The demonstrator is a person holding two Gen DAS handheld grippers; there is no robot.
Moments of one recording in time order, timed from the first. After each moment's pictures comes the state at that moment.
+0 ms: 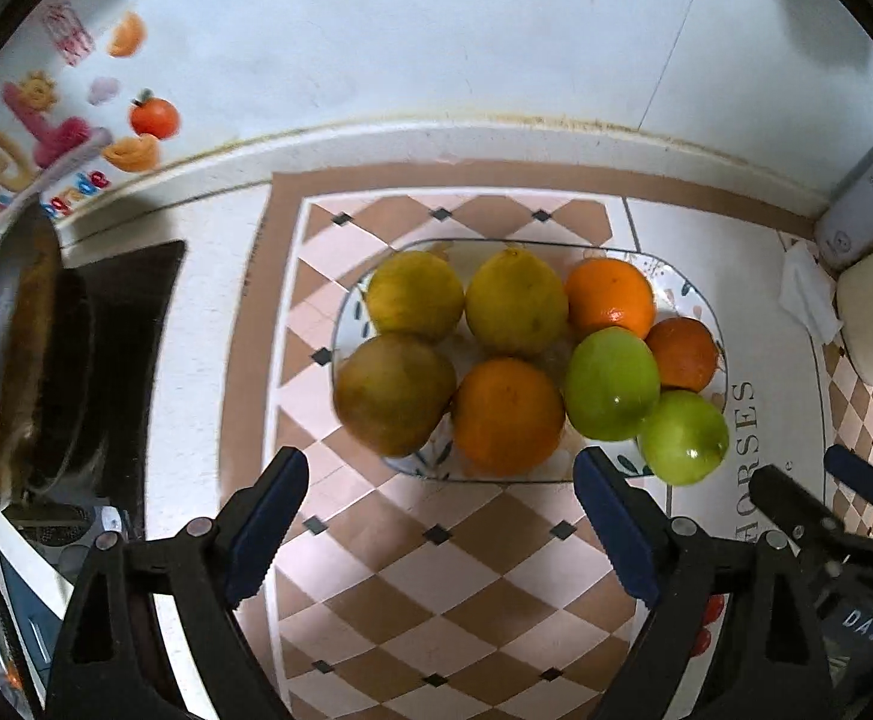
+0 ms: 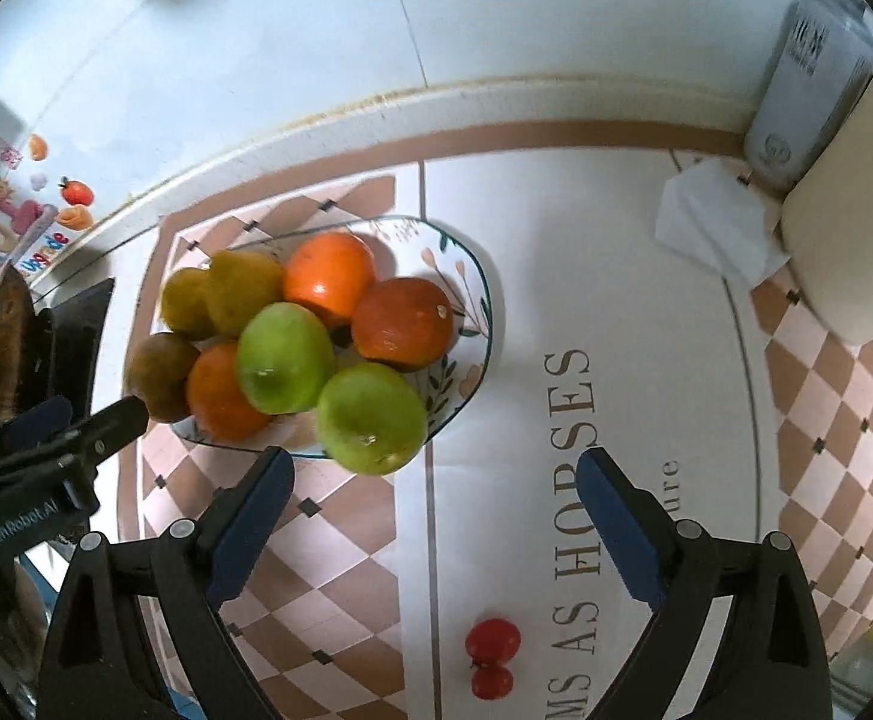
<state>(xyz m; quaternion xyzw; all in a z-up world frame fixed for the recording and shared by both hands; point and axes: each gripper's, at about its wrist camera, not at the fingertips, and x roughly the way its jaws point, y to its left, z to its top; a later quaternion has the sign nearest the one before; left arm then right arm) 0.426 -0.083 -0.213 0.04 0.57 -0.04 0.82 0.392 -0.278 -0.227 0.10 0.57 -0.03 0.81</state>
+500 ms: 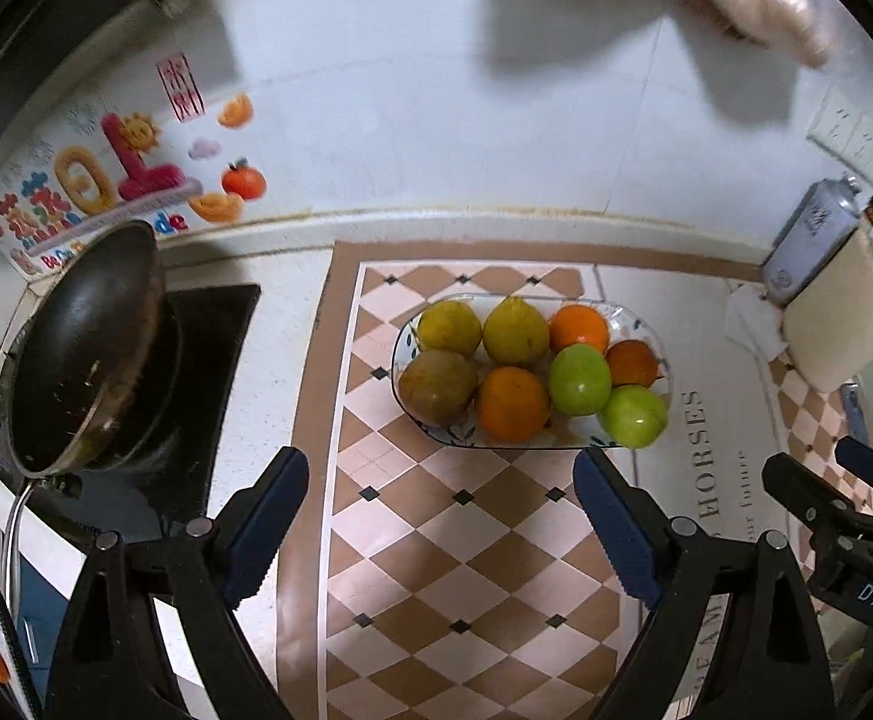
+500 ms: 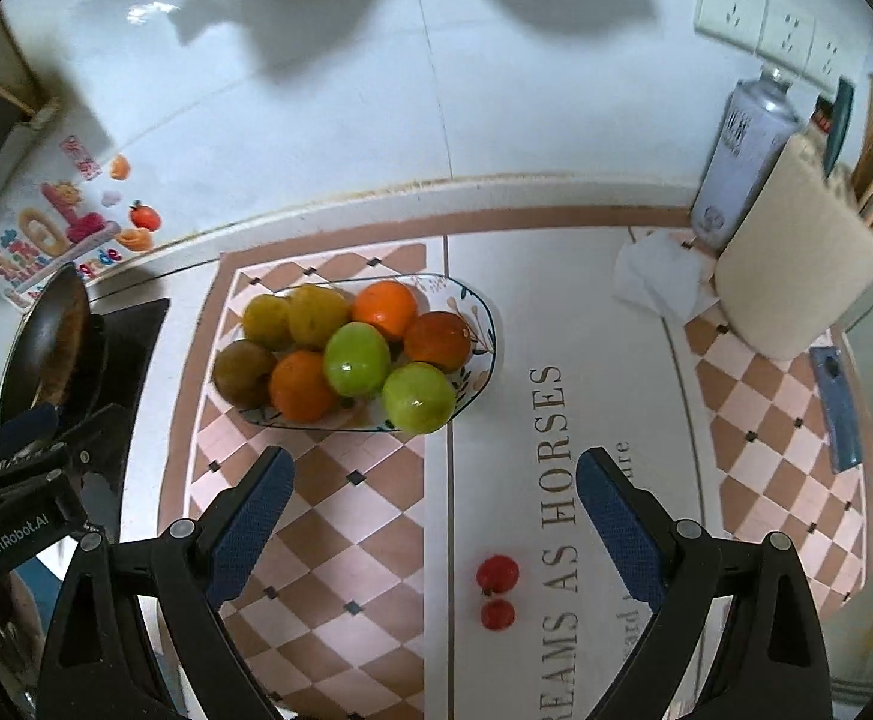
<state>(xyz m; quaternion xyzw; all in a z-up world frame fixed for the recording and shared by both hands) 0.339 -0.052 -0.131 0.02 0.48 -0.05 0.88 0.312 -0.248 -0.133 0.07 0.50 -0.04 0.86</state>
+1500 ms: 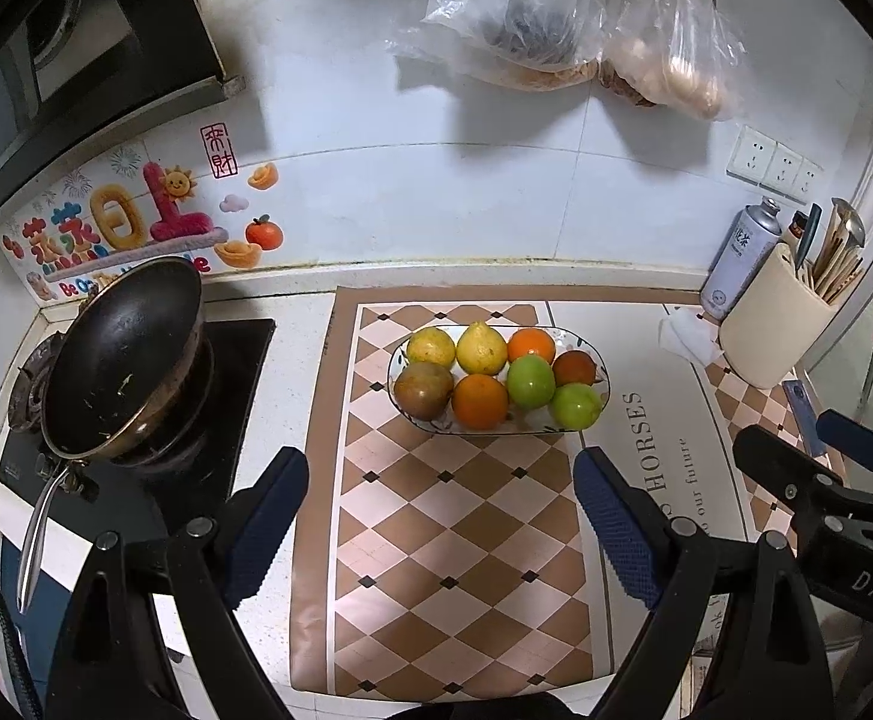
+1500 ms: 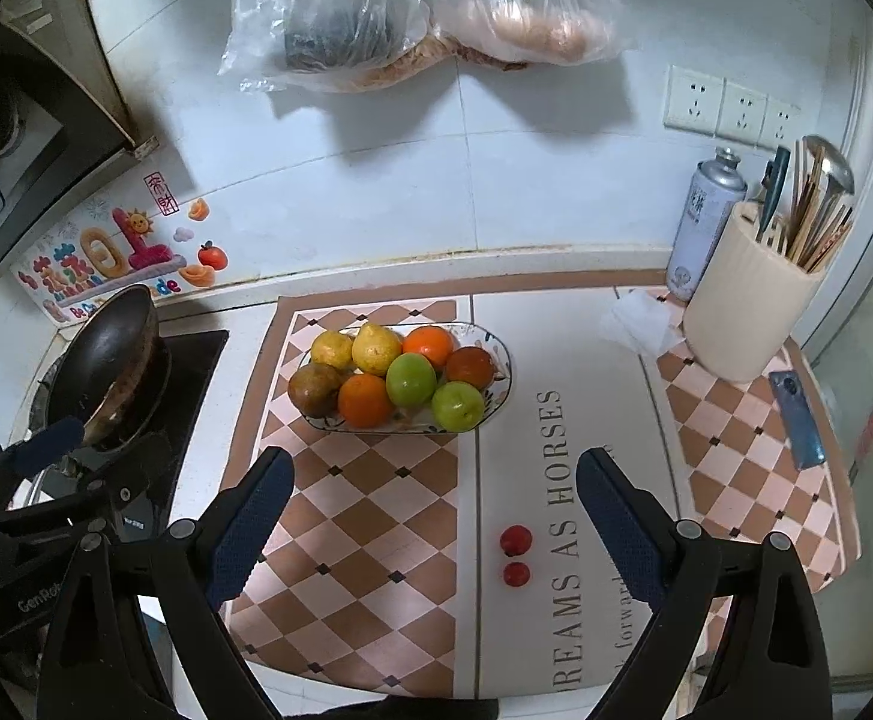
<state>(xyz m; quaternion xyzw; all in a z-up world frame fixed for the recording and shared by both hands) 0.254 -0.038 -0.080 0.02 0.42 -0.07 0.91 0.225 -0.211 -0.057 0.07 0.43 -0.03 0.90</state>
